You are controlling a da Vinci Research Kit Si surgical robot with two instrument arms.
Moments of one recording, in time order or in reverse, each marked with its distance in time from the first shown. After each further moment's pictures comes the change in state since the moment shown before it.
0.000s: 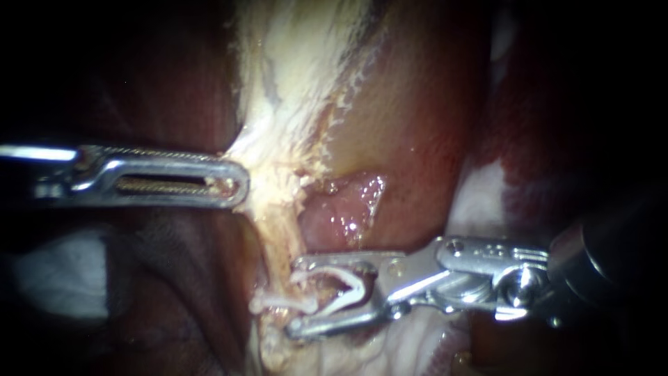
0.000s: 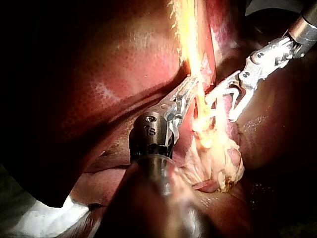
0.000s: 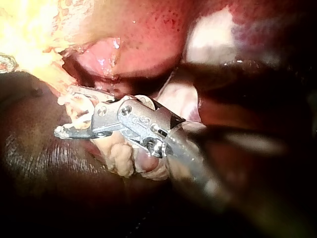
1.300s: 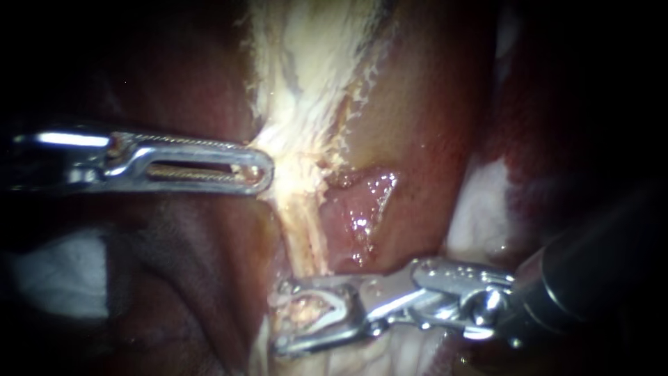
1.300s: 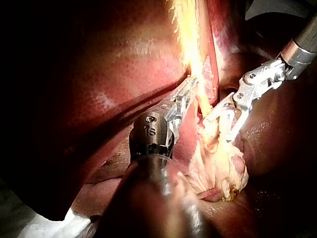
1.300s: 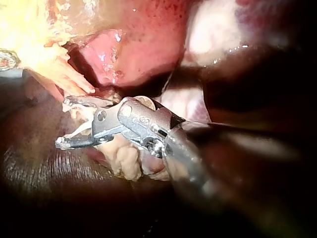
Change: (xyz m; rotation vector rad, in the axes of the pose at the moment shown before) right arm -0.003 0.000 0.001 0.098 -0.025 0.096; left arm -0.001 0.002 0.003 0.005 0.002 0.013
